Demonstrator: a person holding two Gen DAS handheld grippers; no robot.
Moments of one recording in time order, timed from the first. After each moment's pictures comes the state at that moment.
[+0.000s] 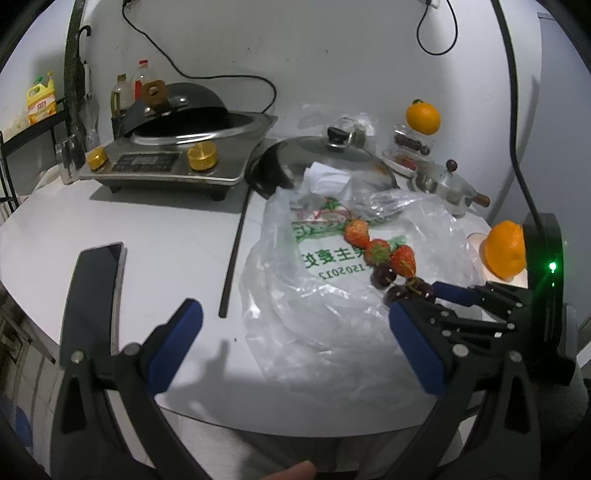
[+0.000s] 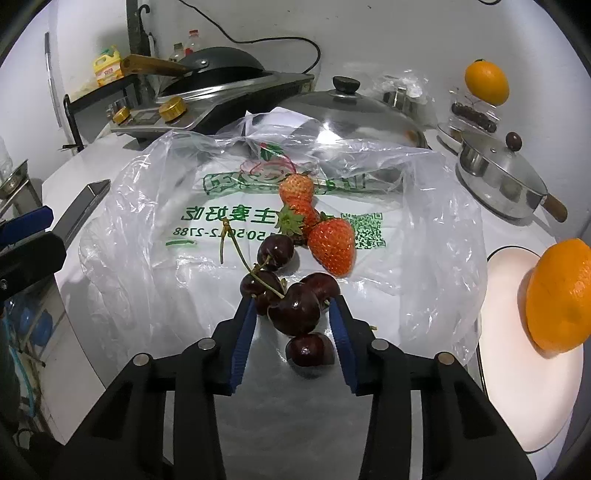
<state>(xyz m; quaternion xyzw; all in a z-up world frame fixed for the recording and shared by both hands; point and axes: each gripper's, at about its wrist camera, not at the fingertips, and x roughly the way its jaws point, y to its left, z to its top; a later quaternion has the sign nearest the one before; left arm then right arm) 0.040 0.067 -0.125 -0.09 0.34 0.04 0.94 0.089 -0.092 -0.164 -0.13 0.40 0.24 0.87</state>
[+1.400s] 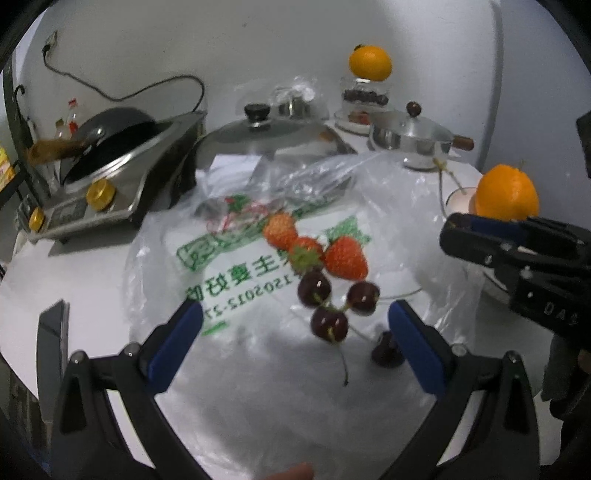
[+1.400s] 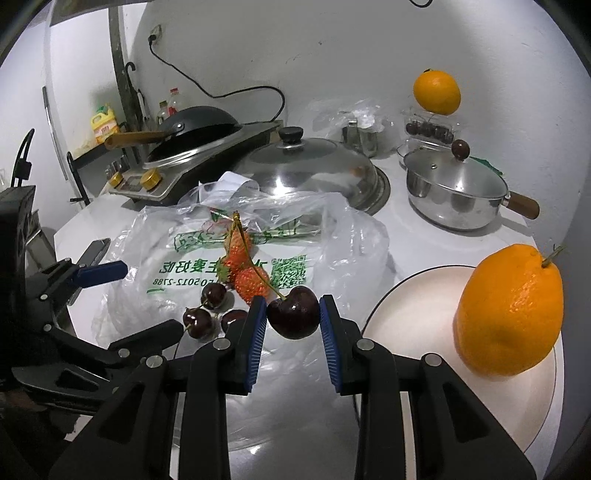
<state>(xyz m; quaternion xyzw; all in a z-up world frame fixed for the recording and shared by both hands) 0.116 -0.031 -0.138 0.03 0.37 0.00 0.93 0.109 -0.181 -0.123 -0.05 0.35 0.26 0.90</state>
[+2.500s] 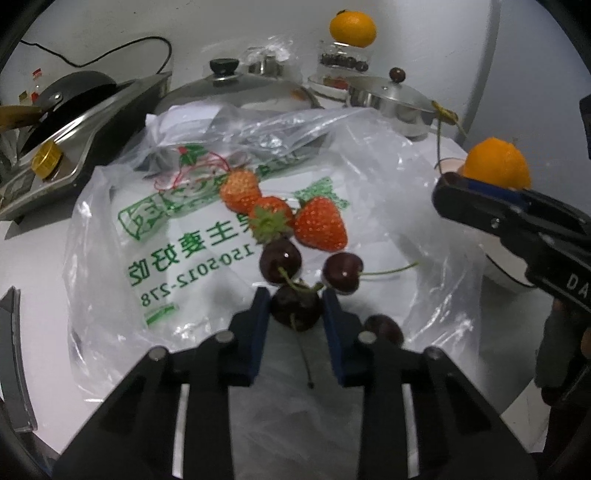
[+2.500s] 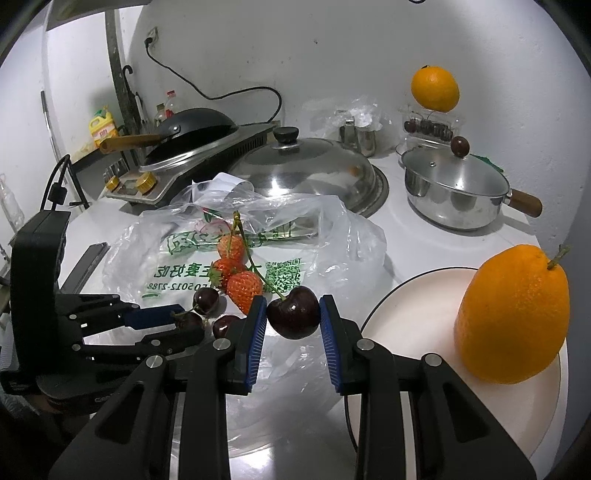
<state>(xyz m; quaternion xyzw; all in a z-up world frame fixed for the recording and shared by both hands) 0.134 -0.029 -0.173 -0.01 0.43 -0.06 0.90 0.115 -0.181 -0.128 -0.04 0.35 0.26 0.90</state>
